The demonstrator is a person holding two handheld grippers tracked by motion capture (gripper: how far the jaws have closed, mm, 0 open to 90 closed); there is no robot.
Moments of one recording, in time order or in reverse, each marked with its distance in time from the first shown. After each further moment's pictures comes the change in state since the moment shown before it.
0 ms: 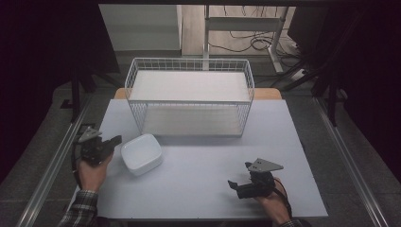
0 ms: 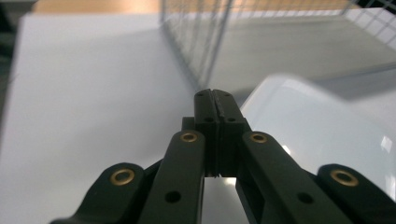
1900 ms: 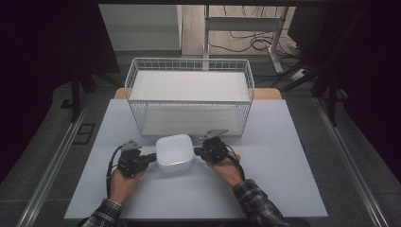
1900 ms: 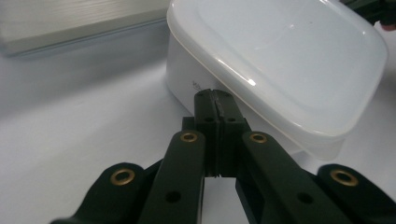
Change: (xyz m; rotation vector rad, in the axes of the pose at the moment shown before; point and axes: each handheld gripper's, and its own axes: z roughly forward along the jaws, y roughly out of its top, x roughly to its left) left arm -0.094 -0.016 0.054 0.201 -0.238 0.111; right arm 0.023 0.101 0.125 0.111 0.135 -0.042
